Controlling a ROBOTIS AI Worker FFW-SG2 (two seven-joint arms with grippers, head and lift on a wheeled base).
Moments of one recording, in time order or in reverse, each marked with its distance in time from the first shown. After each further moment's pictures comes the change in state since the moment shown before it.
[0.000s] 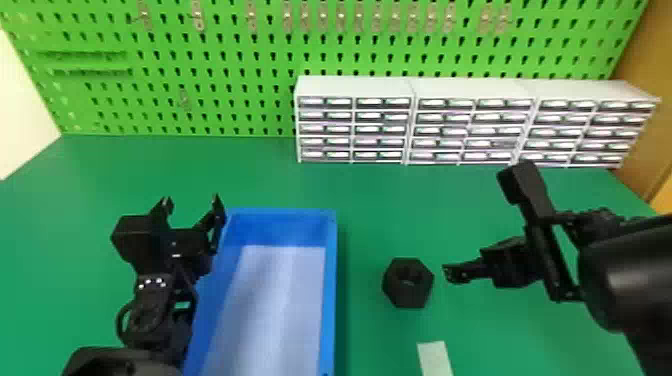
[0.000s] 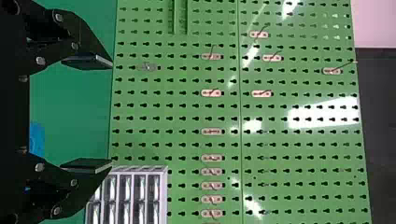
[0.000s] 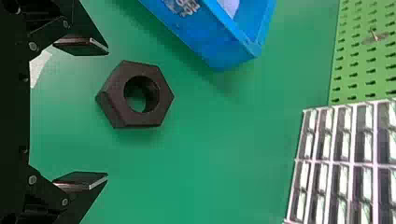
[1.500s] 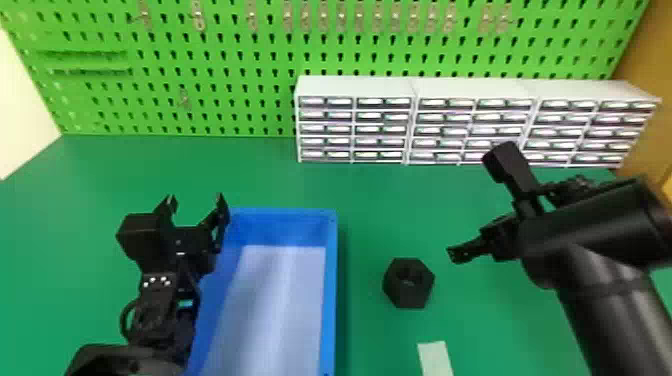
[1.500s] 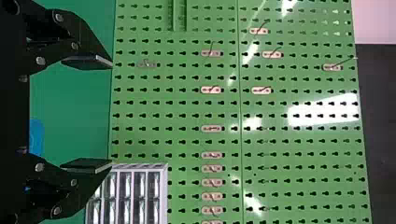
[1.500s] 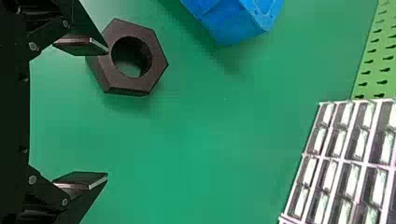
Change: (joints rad) left arm -0.008 0.000 -0.011 0.007 -0.006 0.000 0.000; right arm -0.146 0.141 0.012 0.294 0.569 -0.187 0.387
